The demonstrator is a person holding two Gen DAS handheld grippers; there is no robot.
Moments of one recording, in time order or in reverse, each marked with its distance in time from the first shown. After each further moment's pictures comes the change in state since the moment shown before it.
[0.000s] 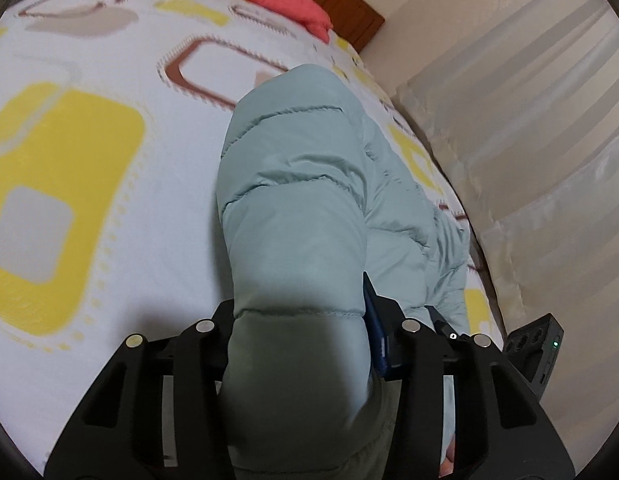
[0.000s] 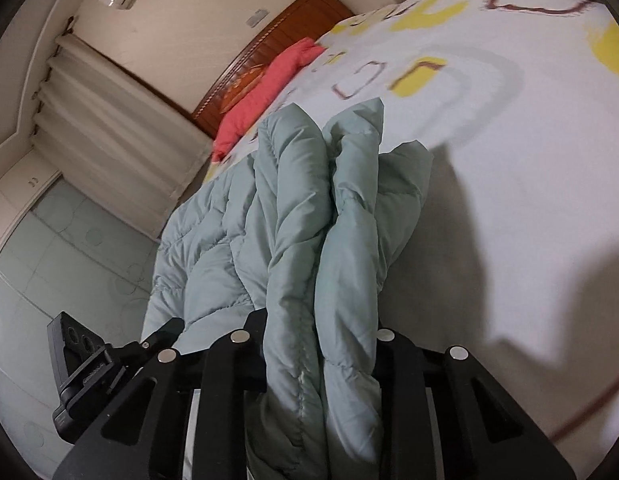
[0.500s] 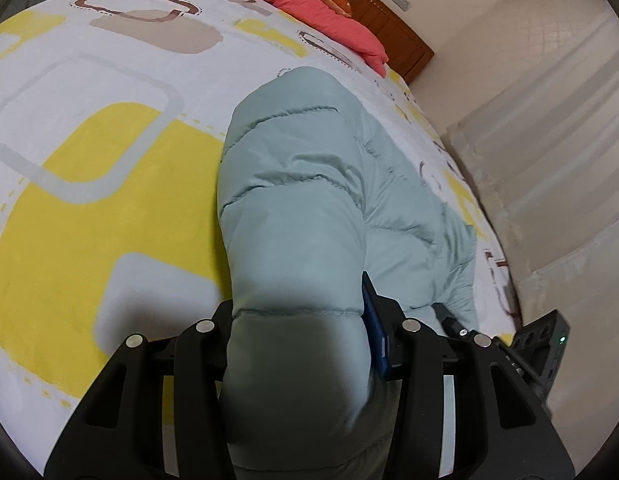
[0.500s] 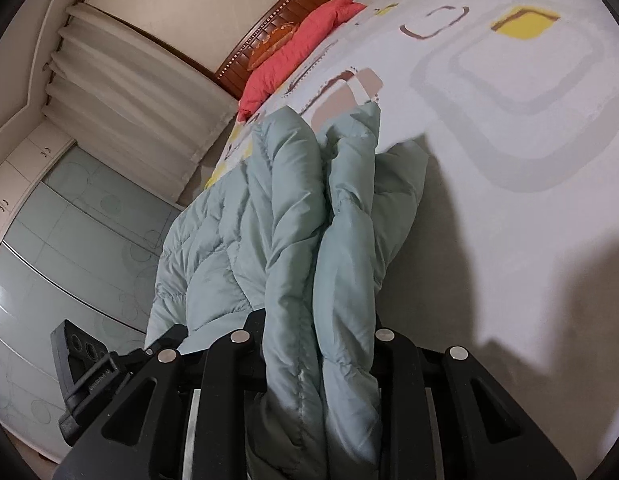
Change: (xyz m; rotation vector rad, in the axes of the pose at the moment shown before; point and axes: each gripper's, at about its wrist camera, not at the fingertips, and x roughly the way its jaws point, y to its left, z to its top) left arm -0.020 0.097 0.033 -0.082 -0.067 0.113; right arm 0.107 0.052 -0.005 -0.041 0.123 0.071
